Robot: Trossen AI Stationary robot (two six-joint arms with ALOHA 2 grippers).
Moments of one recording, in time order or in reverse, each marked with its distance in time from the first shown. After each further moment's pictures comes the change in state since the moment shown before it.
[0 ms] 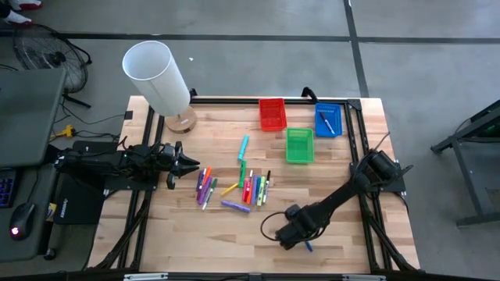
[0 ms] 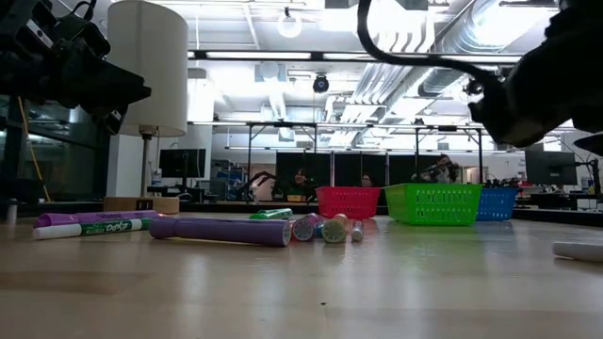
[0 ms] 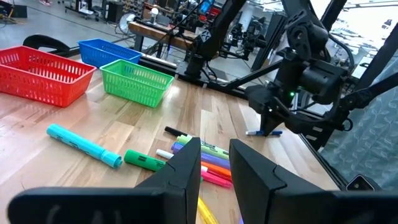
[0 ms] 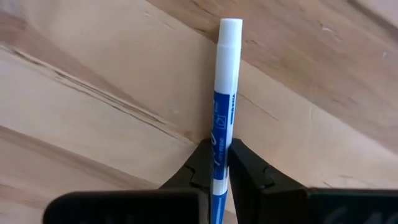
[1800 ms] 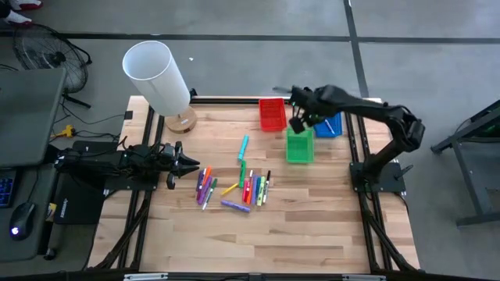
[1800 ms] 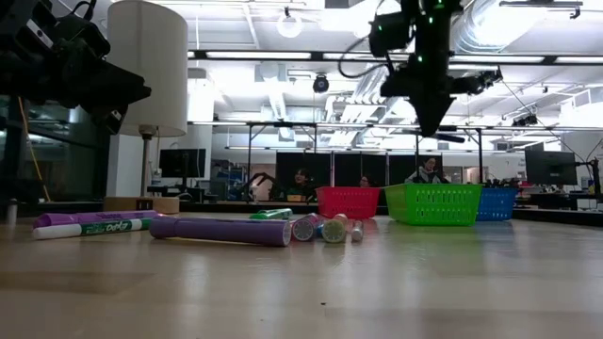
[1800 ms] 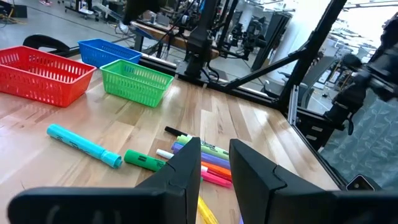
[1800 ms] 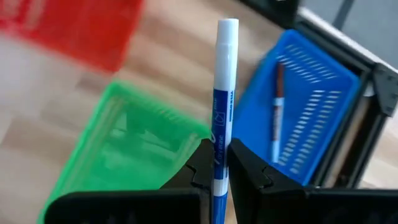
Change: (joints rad) left arm 0.000 0.000 0.000 -0.001 0.000 0.000; right arm -1.107 -0.460 0.077 -0.364 0.405 -1.048
